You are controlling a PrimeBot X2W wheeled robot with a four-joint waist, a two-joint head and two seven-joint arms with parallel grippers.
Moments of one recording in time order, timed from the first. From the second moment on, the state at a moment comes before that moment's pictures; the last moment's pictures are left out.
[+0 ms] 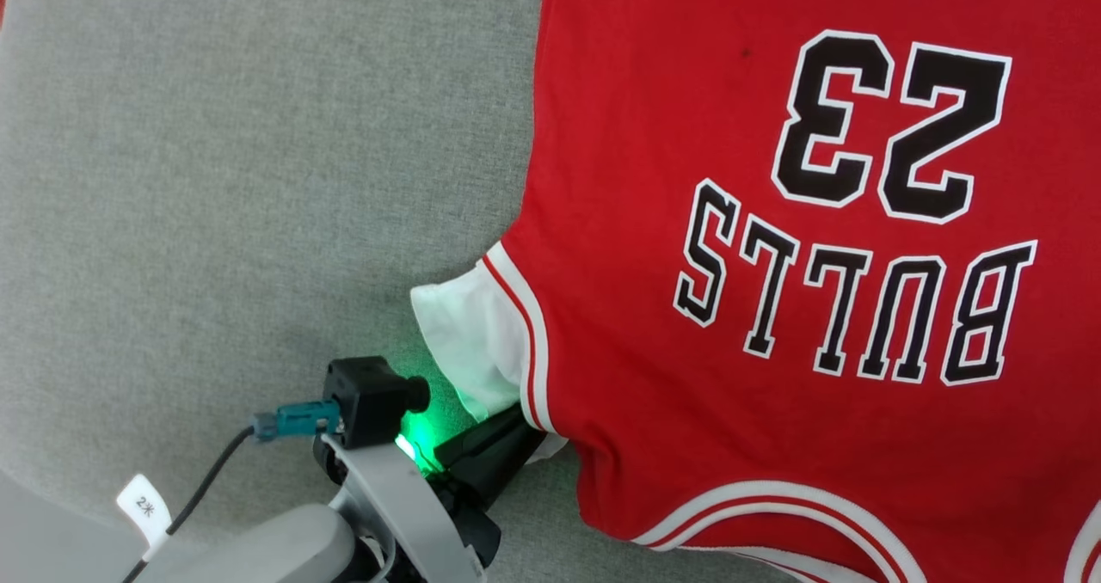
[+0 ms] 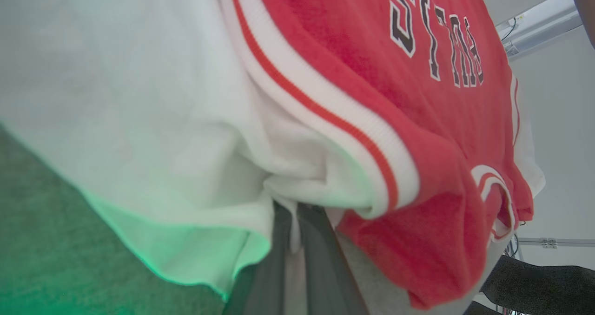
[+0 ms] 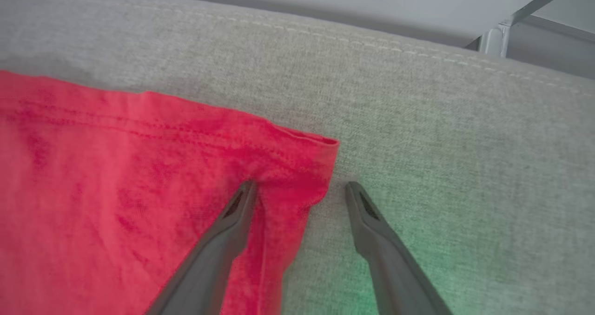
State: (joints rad) left arm -0.59 0.69 -1.09 -0.10 -1.21 0.05 -0.19; right arm -1.43 -0.46 0.14 0.76 0.34 0.13 1.07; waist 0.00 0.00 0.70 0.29
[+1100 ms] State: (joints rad) left arm -0.44 0.81 -1.00 -0.05 -1.26 0.14 -0.25; right arm -0.29 -0.80 0.05 -0.06 0.84 0.13 0.98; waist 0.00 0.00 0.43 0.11
